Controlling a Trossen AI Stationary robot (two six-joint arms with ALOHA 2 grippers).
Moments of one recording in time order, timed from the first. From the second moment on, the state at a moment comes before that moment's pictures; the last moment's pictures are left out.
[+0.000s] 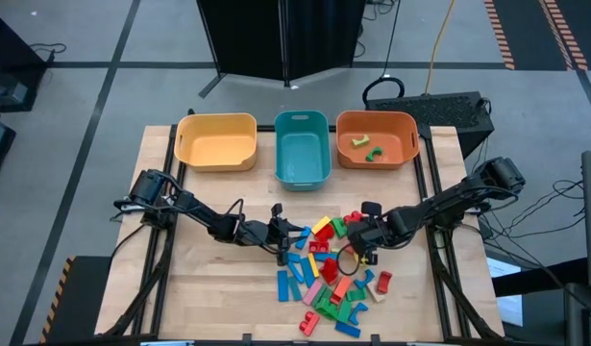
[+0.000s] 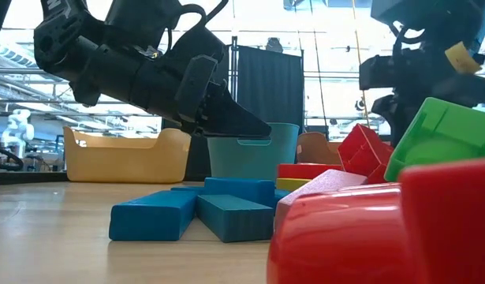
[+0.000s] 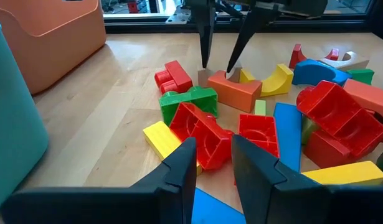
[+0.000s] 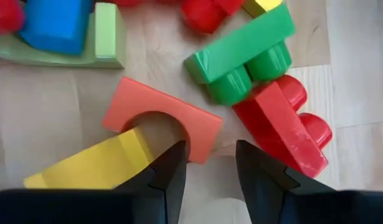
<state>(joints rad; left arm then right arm) -0.25 1.90 0.71 0.88 -0.35 -0.08 0.35 1.47 0.77 -0.61 0.26 0.45</state>
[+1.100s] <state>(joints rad) -0.25 1.90 0.71 0.87 -0.35 -0.07 0.32 1.50 0.72 -0.49 0.20 0.43</state>
